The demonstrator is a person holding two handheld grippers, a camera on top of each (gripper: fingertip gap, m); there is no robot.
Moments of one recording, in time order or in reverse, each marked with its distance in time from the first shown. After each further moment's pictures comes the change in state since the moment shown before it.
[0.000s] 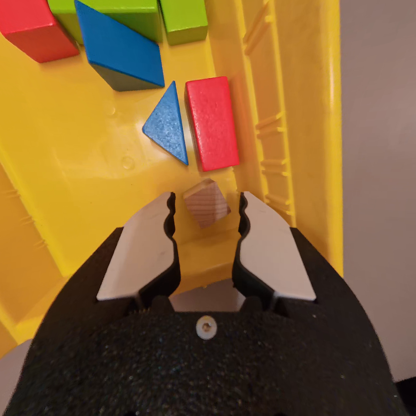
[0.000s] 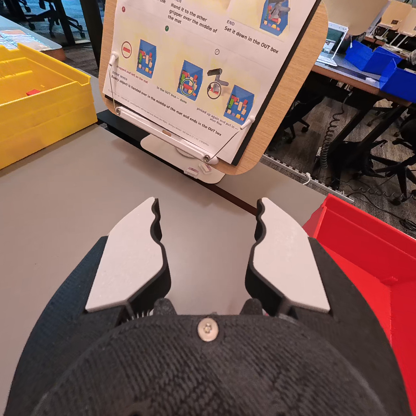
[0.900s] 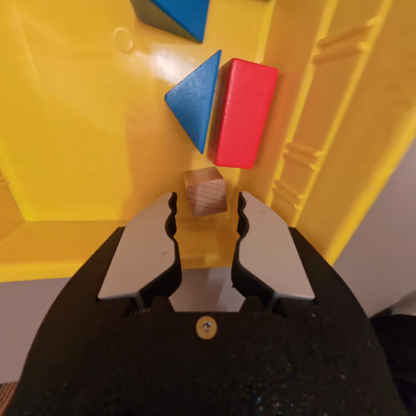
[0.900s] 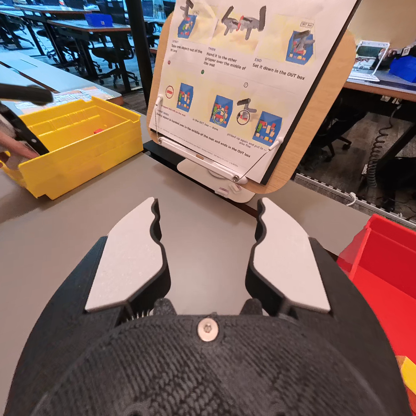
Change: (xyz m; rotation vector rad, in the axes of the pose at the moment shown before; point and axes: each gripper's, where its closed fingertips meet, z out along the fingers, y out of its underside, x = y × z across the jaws) left arm 0.003 0.008 -0.001 -0.220 -0.020 -0.338; right arm -0.021 -0.018 -0.007 0.117 -0.164 0.084
